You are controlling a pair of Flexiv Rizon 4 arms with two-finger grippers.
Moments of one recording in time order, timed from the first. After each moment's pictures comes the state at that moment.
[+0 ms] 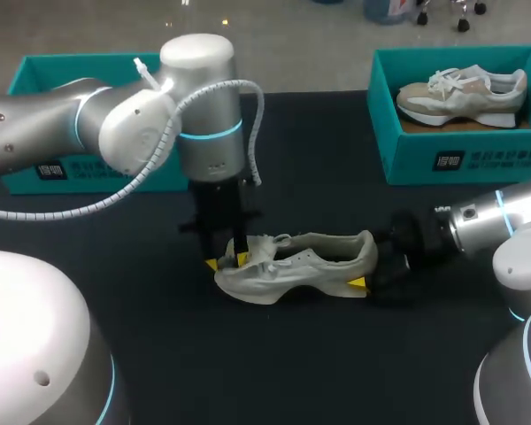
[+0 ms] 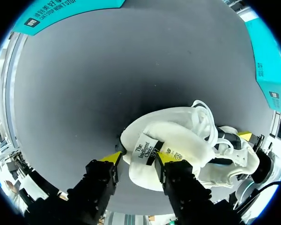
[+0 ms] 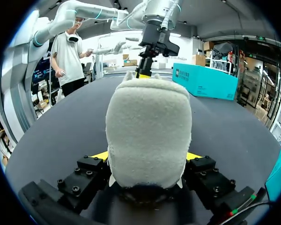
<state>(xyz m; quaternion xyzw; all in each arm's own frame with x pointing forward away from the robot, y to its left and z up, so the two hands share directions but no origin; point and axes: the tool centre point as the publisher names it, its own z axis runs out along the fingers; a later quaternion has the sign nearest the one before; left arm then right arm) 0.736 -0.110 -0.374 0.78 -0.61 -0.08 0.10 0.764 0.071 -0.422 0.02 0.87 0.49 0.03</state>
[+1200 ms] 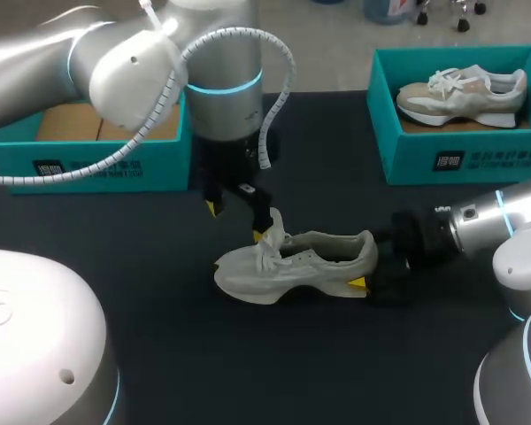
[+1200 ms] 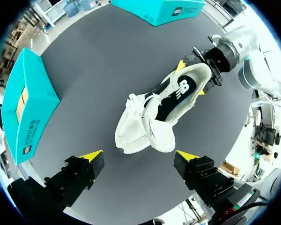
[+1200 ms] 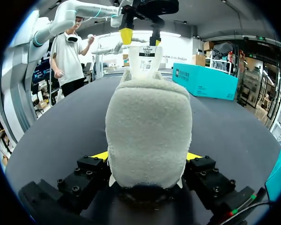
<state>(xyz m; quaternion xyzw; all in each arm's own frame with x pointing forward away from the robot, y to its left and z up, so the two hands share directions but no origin) 0.744 -0.124 -0.272 0.39 -0.92 0.00 0.04 0.764 0.071 -0.422 0.02 0.87 0.49 0.03</state>
